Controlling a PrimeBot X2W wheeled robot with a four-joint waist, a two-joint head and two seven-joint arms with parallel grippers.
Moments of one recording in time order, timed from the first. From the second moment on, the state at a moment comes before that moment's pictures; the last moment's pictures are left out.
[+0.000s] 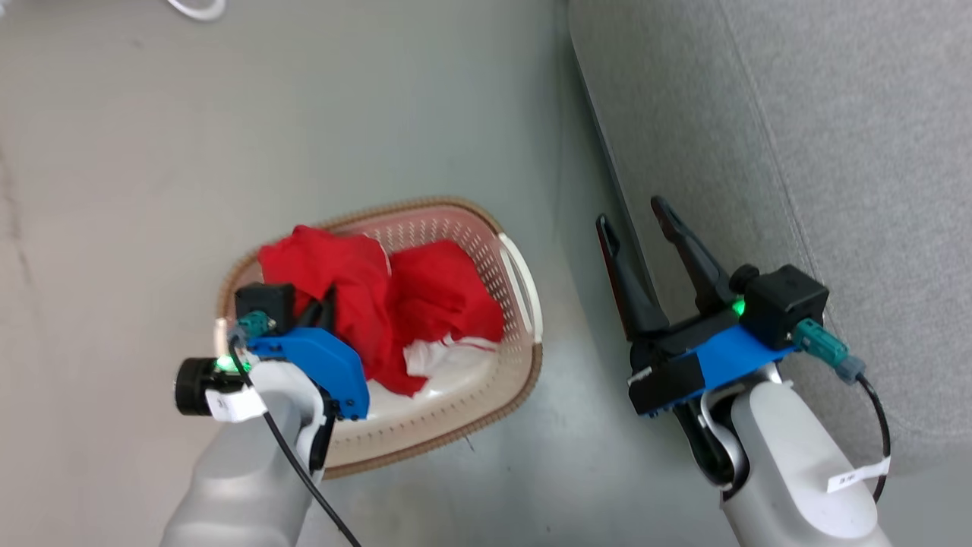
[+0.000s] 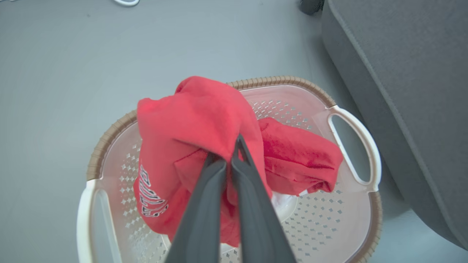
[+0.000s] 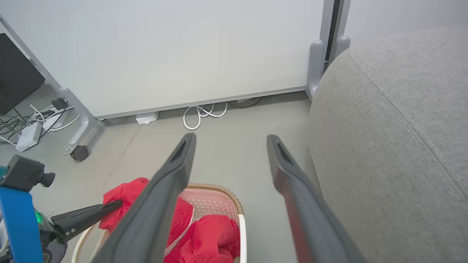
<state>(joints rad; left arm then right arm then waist) -0.73 0.05 -0.39 1.21 -0.44 -0.09 -0.26 -0.46 -0.05 0.27 0.34 0.28 0.13 -0.26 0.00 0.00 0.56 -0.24</state>
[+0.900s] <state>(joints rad) -0.67 0.05 -0.89 0.84 -0.79 -0.07 -0.26 -0.18 -0.05 0.18 0.35 0.26 0.13 -0.17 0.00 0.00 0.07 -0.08</state>
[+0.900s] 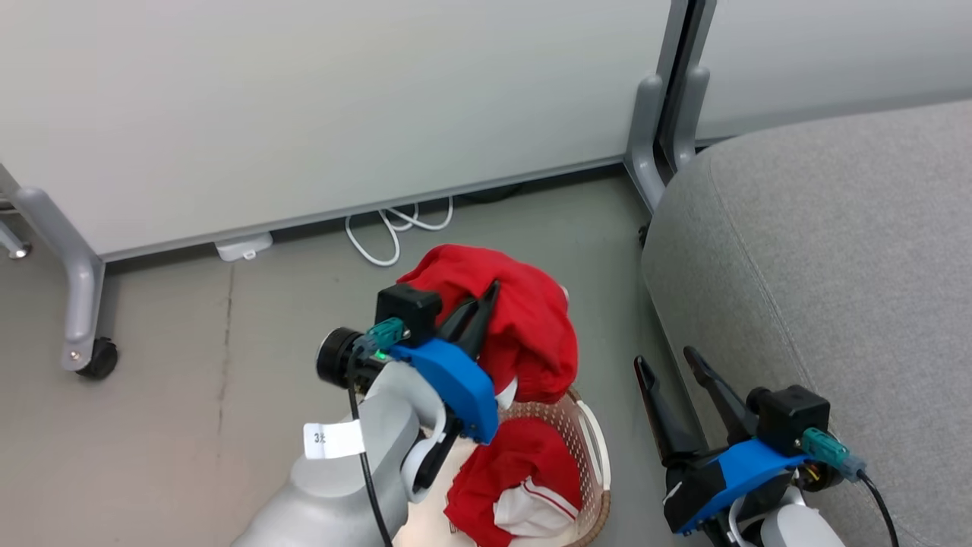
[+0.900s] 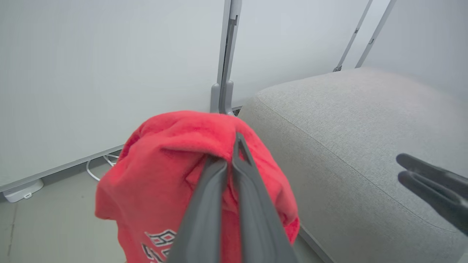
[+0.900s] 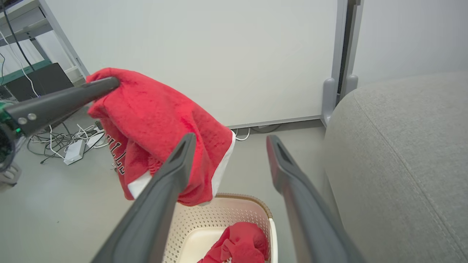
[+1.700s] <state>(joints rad) -0.85 0.05 -1.14 0.69 -1.02 0.02 -0.25 -0.11 -0.05 0.18 0.32 0.26 0.13 -0.13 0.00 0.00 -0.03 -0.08</state>
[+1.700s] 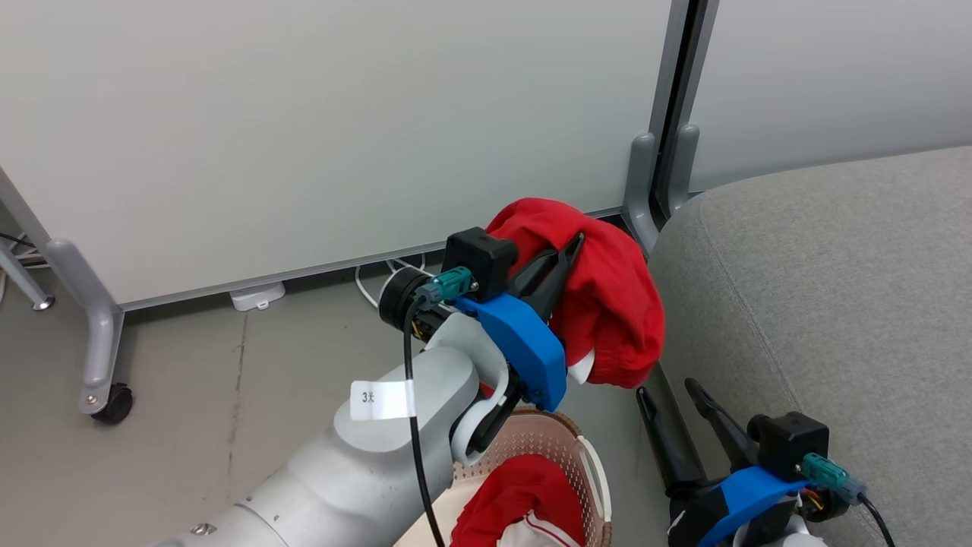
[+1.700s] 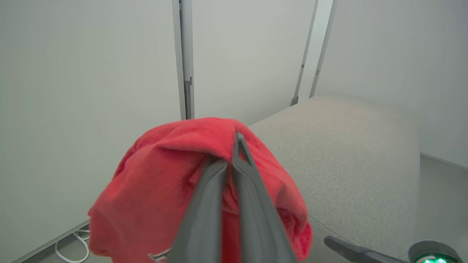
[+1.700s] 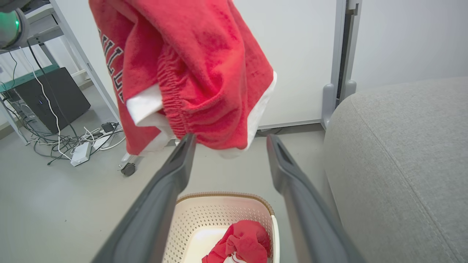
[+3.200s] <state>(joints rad) -0.87 0.05 -1.23 0.70 -1.11 0.02 -0.26 -0.45 -0.05 0.30 0.56 0.24 0.13 -0.05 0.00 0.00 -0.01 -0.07</state>
